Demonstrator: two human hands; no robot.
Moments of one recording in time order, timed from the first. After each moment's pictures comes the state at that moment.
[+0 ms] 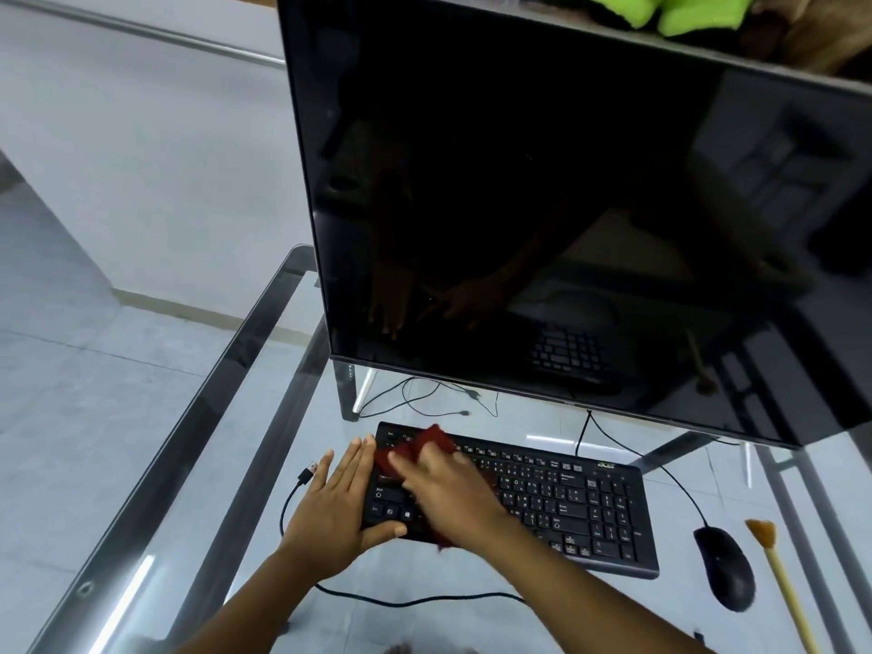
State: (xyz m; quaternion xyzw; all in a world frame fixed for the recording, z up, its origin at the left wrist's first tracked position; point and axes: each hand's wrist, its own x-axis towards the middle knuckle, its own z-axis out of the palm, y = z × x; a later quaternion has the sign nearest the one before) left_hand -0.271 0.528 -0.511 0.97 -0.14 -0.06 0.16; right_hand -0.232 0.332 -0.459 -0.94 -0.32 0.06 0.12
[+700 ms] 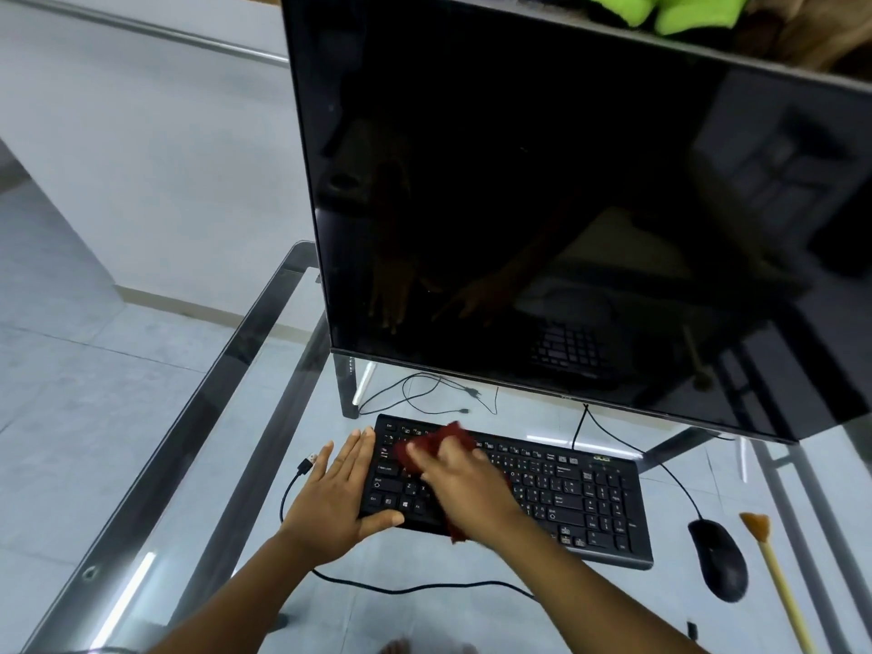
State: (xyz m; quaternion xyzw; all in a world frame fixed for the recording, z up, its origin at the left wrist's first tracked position) left_hand -0.271 0.530 -0.513 0.97 -0.14 -0.07 0.17; right_hand -0.235 0.309 -0.462 -0.95 -0.30 0.05 0.10
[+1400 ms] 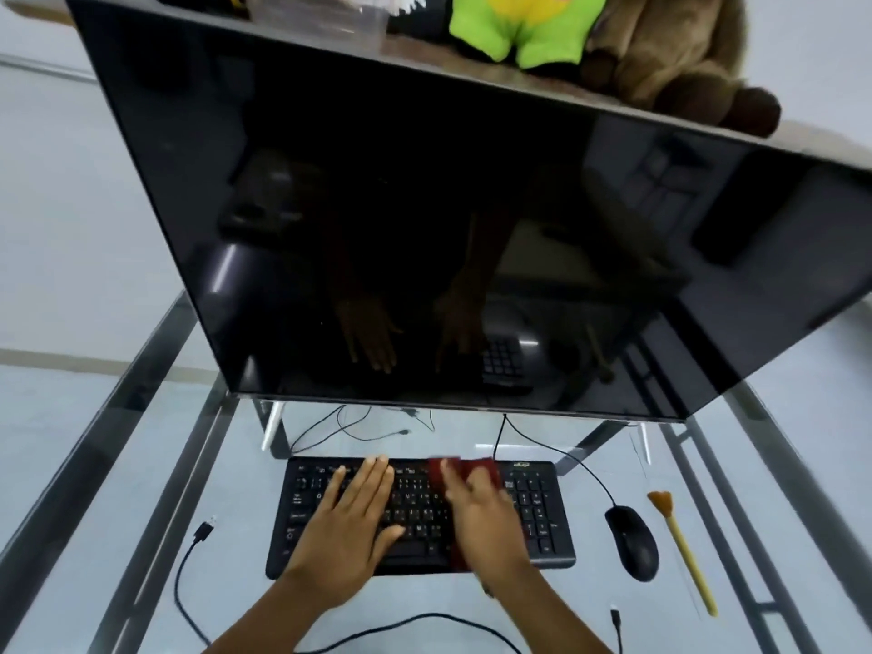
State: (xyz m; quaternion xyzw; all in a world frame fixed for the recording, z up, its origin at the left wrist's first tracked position) left_hand -0.245 0.429 -0.500 0.96 -0.25 0.00 0.09; right_hand -0.253 0.216 -0.462 -0.99 -0.05 0.01 0.11
